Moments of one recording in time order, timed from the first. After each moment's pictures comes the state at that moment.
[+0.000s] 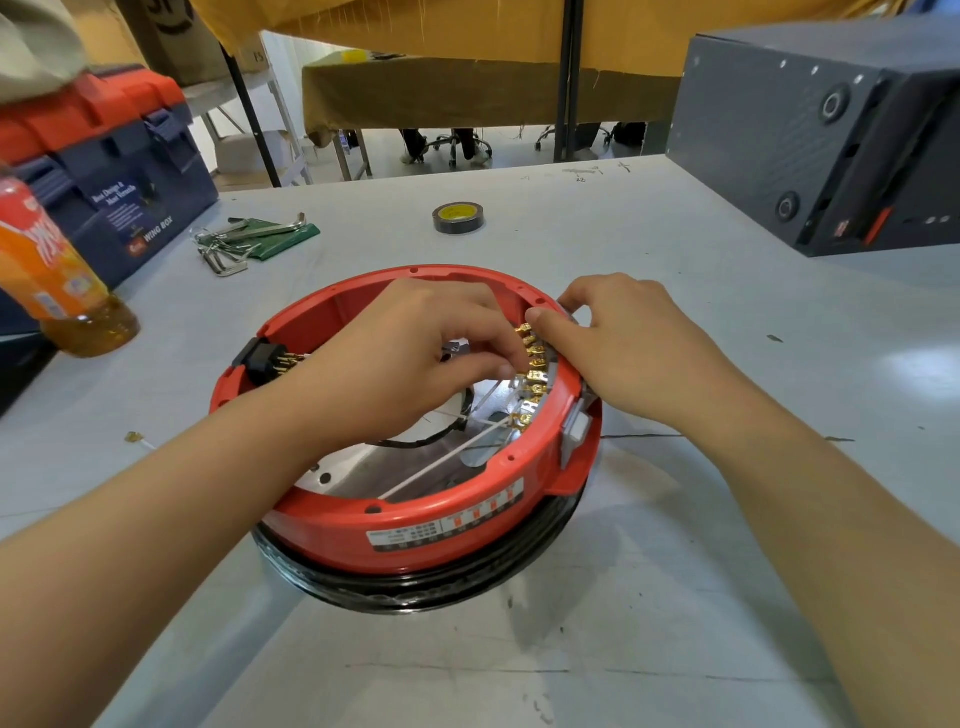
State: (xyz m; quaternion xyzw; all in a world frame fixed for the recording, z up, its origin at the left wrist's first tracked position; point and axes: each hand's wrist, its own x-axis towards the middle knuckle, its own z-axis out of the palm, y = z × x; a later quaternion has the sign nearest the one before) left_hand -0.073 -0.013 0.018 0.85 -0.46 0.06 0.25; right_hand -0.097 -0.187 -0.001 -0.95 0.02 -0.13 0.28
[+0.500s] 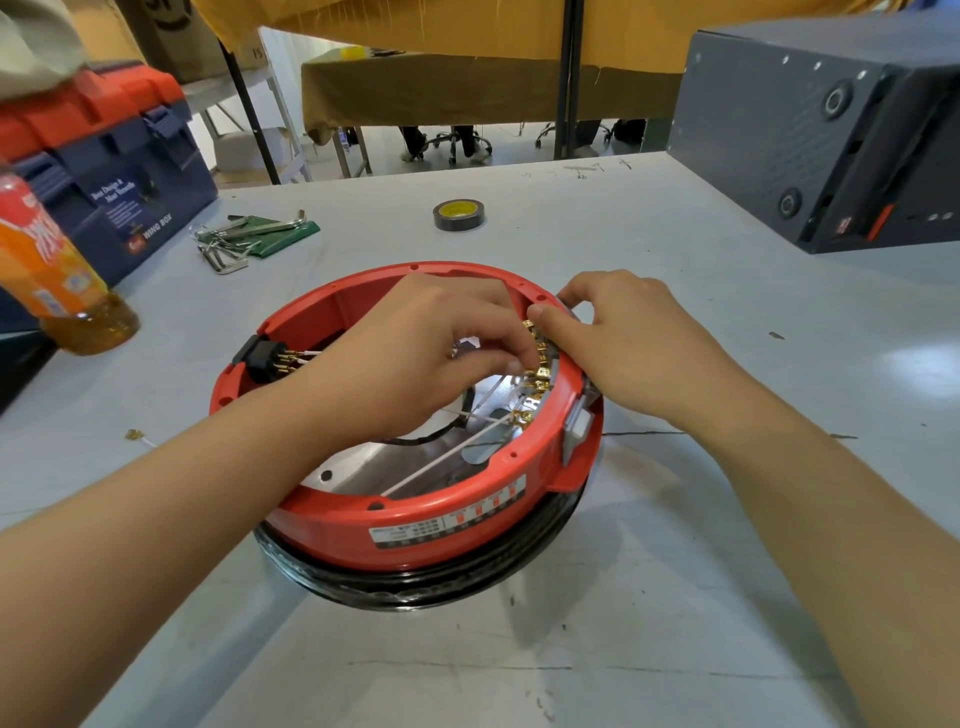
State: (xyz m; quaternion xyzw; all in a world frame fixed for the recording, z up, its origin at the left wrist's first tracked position) left_hand -0.071 -0.017 0.018 0.84 -0.48 0.08 0.23; right_hand -0.097 -0.187 -0.001 -0.95 0.01 -0.14 0.29
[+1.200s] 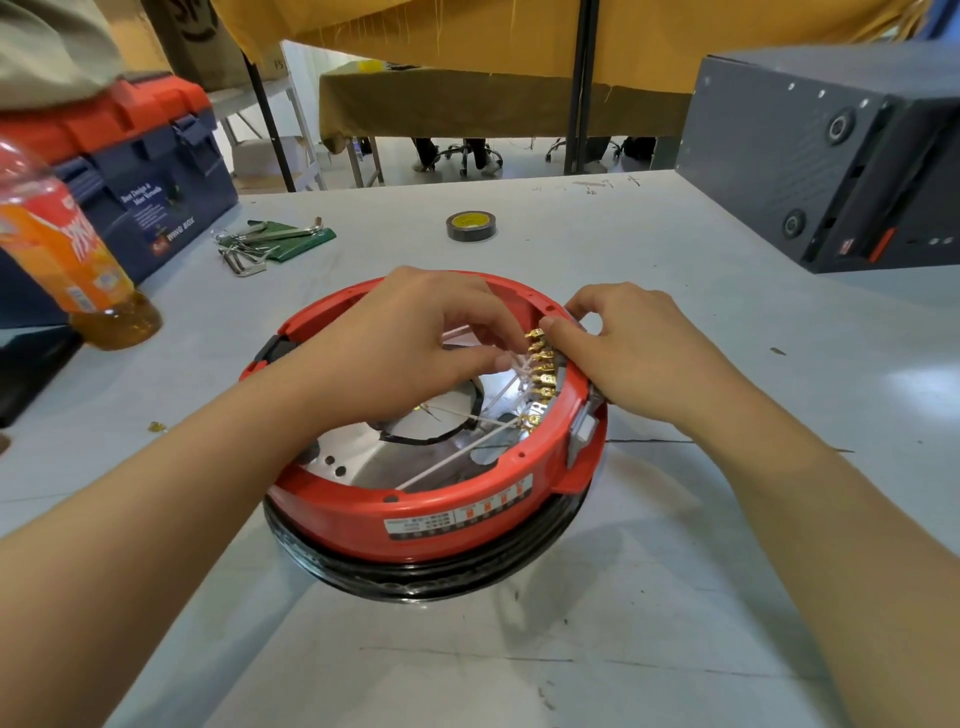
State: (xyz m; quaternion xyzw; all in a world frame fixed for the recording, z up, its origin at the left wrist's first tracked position) left_hand -0.071 -0.007 0.028 0.87 -0.42 0.06 0.25; right_hand -0.097 -0.189 0.001 -0.95 -0.01 -0.14 0.27
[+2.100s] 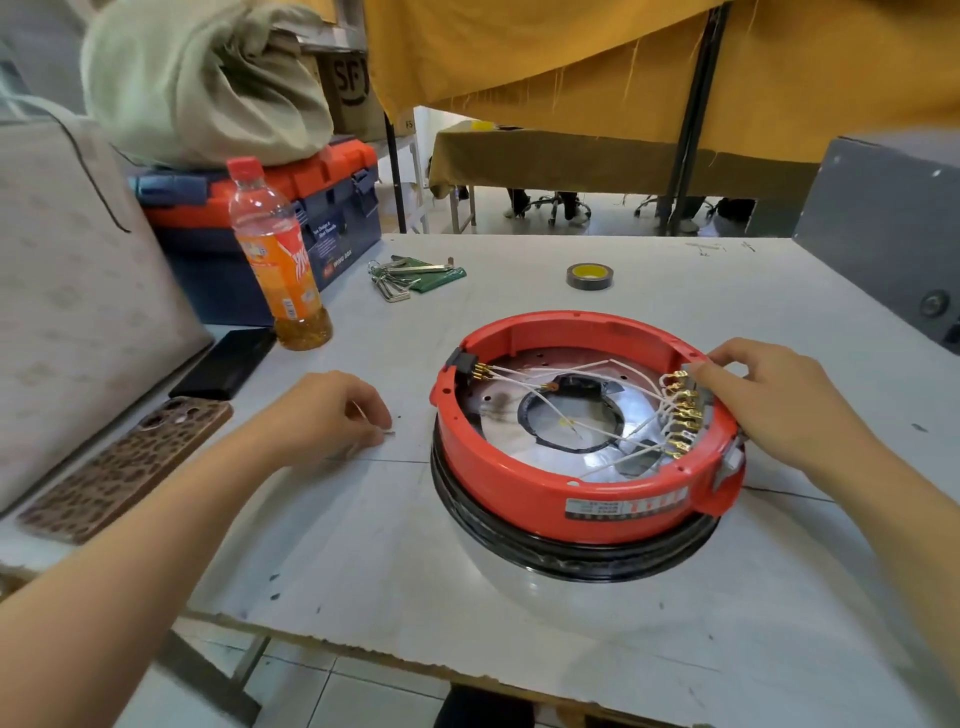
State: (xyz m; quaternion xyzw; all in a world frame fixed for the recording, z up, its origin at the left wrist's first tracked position) left_hand -0.061 0.168 -0.011 0.98 -0.05 -0.06 0.17; right_hand -0.094 -0.188 -0.006 -0.93 0.03 -0.14 0.35
